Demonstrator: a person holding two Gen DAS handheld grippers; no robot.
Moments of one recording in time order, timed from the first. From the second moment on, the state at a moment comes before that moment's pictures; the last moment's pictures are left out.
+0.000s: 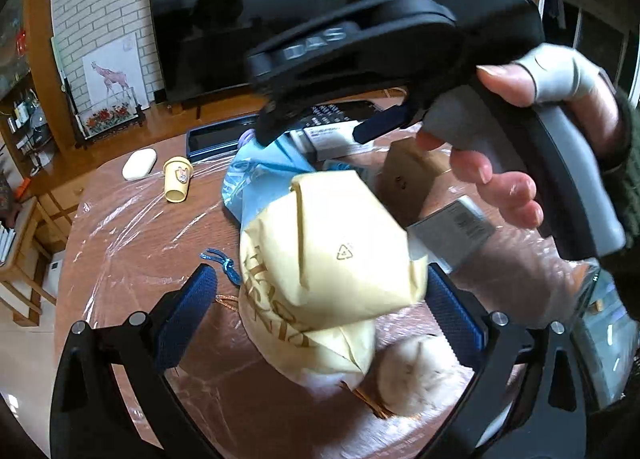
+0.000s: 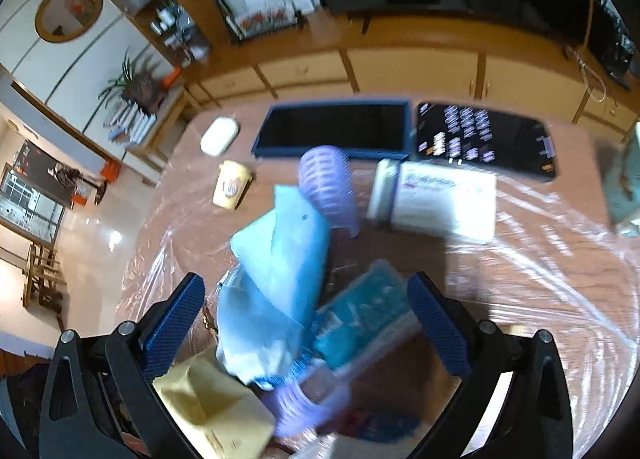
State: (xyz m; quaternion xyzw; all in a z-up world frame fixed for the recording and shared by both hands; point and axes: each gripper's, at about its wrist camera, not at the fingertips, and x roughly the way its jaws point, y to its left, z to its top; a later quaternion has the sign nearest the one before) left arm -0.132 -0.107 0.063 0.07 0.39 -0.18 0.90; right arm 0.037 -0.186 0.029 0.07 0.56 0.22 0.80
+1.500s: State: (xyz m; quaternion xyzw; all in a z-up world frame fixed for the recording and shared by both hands) left arm -0.137 -0.041 0.070 -0.07 0.40 -0.16 0.90; right arm -0.024 -0.230 0.078 0.11 0.43 0.23 0.87
